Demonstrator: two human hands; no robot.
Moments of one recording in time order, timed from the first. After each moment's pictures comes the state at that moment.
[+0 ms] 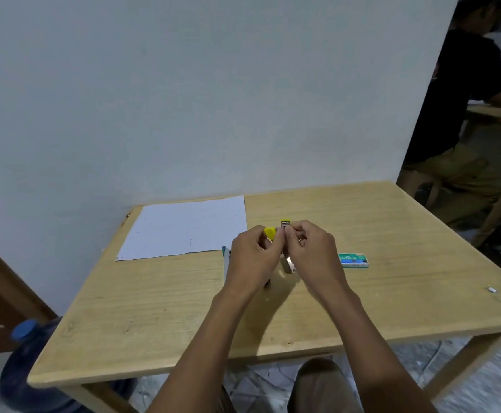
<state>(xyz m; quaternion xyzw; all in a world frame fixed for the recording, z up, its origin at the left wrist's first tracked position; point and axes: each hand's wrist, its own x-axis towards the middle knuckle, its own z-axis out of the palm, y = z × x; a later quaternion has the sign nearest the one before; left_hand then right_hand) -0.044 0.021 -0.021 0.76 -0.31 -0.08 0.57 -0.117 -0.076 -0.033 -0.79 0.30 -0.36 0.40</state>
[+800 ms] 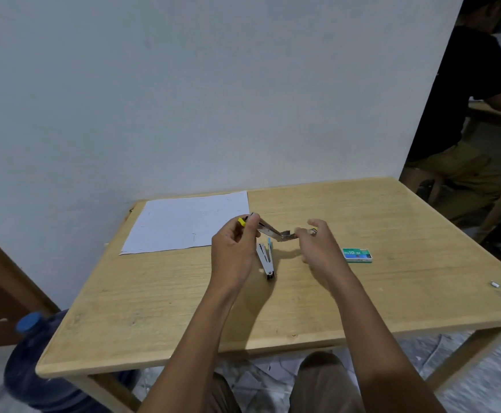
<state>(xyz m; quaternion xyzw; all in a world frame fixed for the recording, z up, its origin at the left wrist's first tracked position) -0.036 0.048 -0.013 0.67 -0.22 -0.11 0.70 -0.106 -0.093 -0.040 -0.71 0.43 -0.21 0.51</state>
